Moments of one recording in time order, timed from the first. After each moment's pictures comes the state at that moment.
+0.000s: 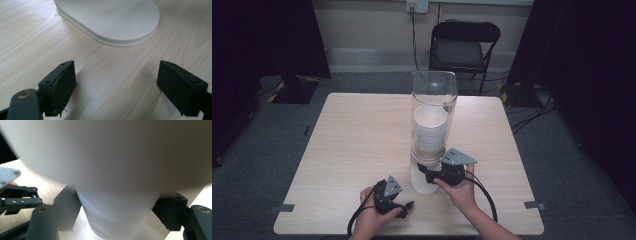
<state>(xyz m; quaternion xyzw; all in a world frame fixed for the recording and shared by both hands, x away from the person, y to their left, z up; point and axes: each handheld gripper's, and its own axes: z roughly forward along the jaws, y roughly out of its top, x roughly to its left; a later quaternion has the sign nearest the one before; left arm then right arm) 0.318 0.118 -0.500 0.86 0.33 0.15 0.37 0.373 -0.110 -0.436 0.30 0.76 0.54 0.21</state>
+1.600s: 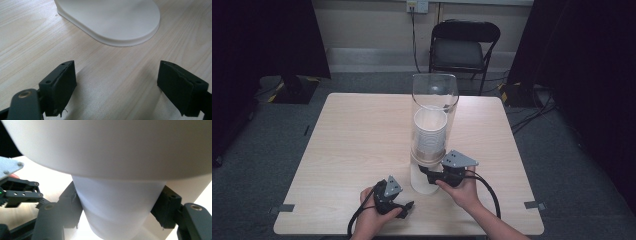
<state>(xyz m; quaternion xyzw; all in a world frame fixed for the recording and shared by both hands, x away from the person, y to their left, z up) 0.317 0.117 -0.500 0.85 0.33 0.15 0.37 0.373 -0.116 -0.446 0.27 0.76 0.55 0.22</state>
